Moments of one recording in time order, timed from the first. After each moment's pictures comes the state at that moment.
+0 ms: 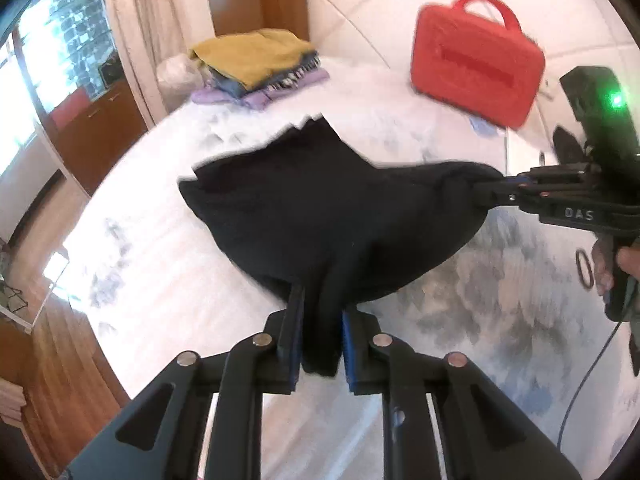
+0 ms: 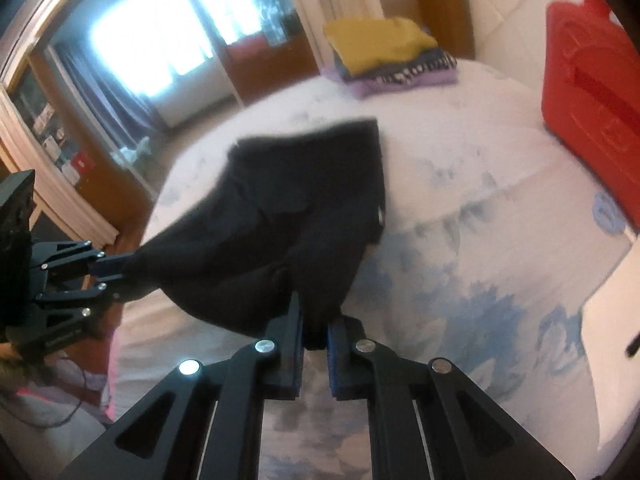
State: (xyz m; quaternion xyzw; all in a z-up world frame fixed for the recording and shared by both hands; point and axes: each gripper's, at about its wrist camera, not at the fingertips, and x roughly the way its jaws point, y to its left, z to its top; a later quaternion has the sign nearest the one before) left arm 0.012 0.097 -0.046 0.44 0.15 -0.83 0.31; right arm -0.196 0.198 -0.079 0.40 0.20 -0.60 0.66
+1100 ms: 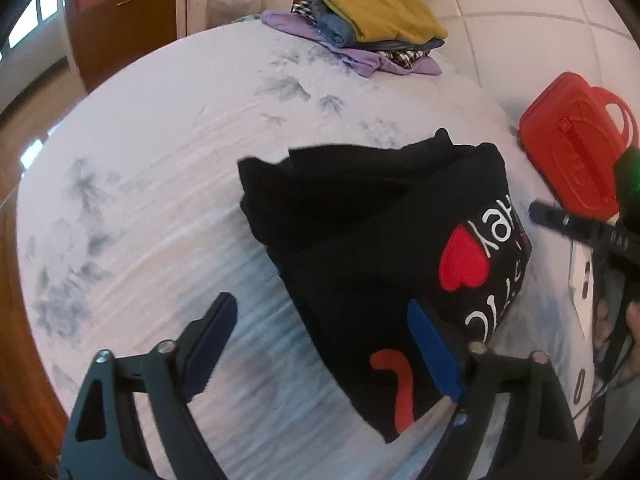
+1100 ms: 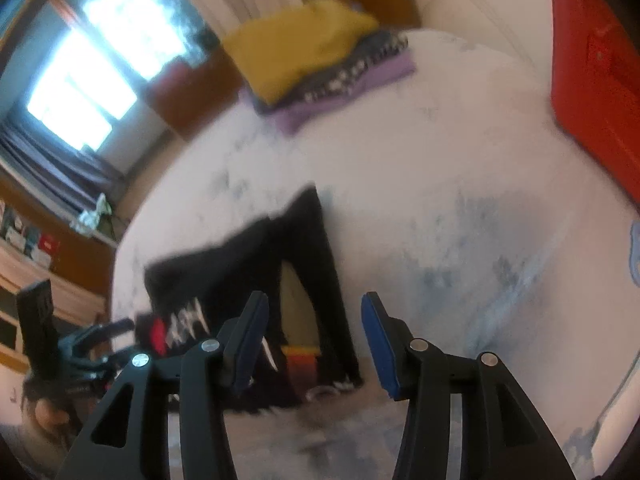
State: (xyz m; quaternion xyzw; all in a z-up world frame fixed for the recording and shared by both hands) left arm -0.004 -0.094 -0.133 0.43 0.34 -0.78 0.31; right arm -0.273 0.037 -0.107 0.51 0.15 -0.63 0.57
